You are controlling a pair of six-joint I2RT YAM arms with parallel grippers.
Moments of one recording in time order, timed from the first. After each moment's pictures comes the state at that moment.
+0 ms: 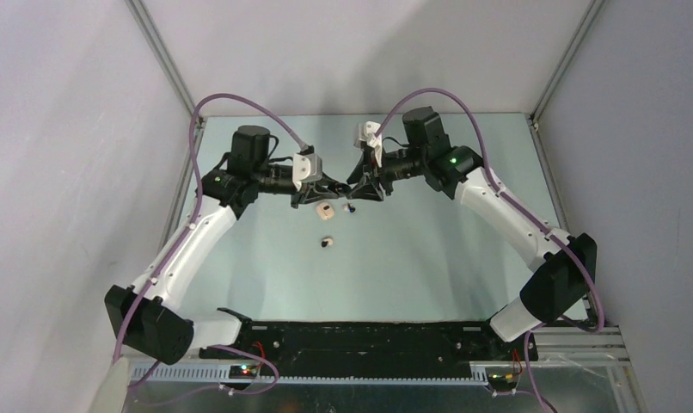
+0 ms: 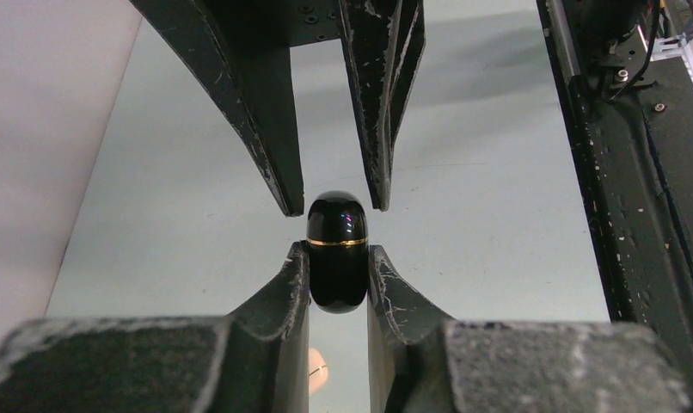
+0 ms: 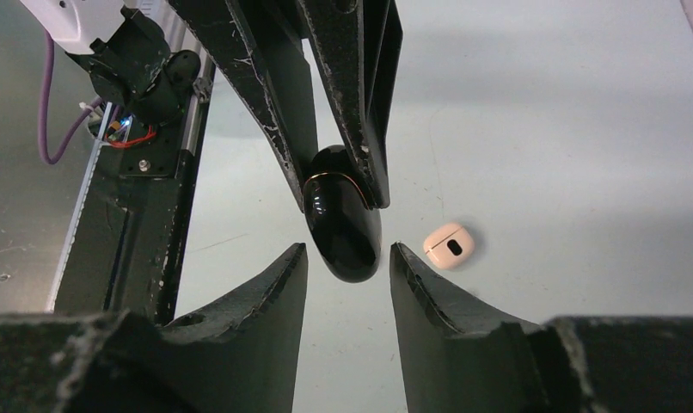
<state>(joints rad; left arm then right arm) -0.37 1.26 1.25 -0.56 1.03 0.76 0.61 1.55 1.51 -0.47 -0.90 -0.45</state>
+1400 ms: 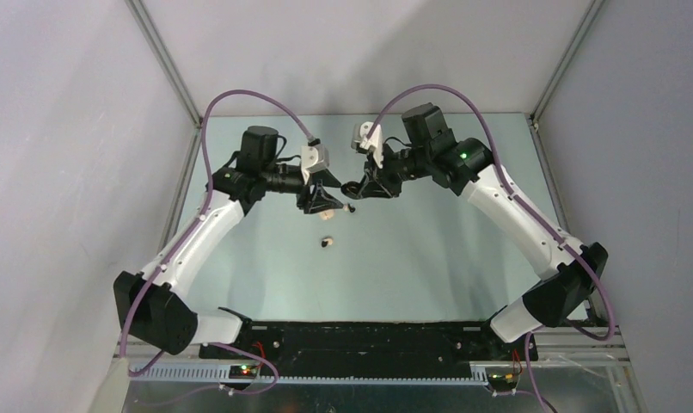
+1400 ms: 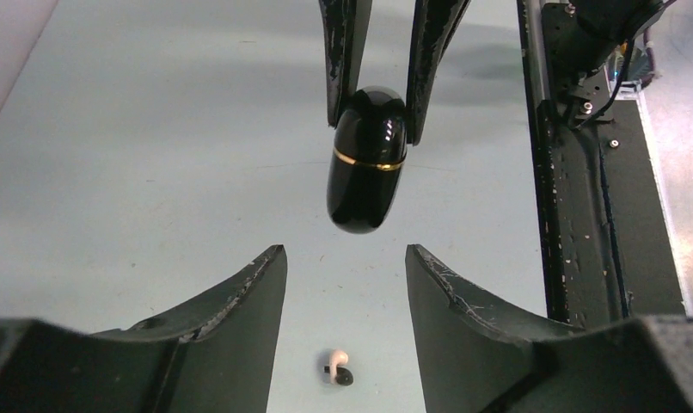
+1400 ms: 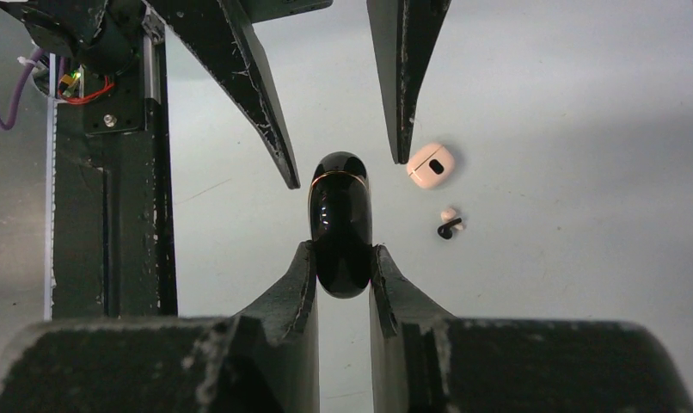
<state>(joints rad) -0.38 1.32 1.23 -0.52 0.99 0.57 0.65 1.53 1.67 -0.79 -0.67 -0.52</state>
